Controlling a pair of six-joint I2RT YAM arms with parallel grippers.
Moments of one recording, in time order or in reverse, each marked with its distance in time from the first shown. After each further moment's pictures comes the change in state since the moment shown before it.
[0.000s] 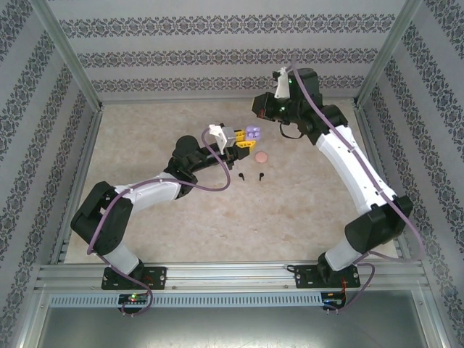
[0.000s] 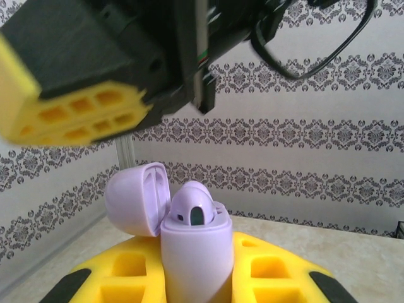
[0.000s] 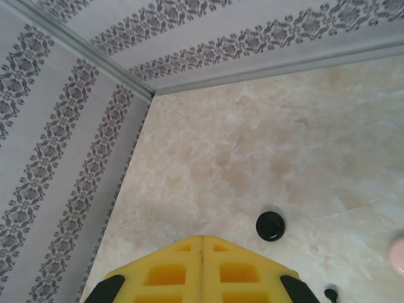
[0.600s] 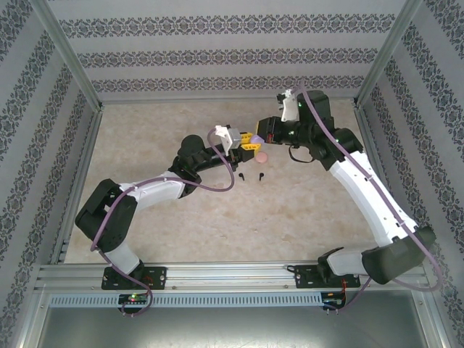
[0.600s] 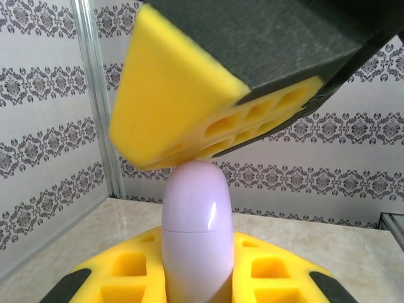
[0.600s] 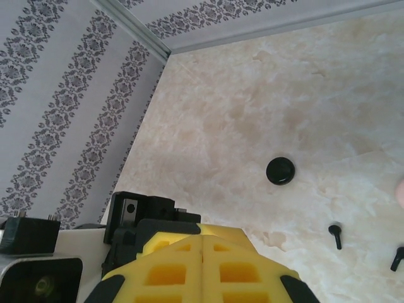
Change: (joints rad) left arm -0.016 0.037 0.032 -0.019 0.026 0.003; right arm 0.034 -0.262 -0.254 -0.029 -0.035 -0.028
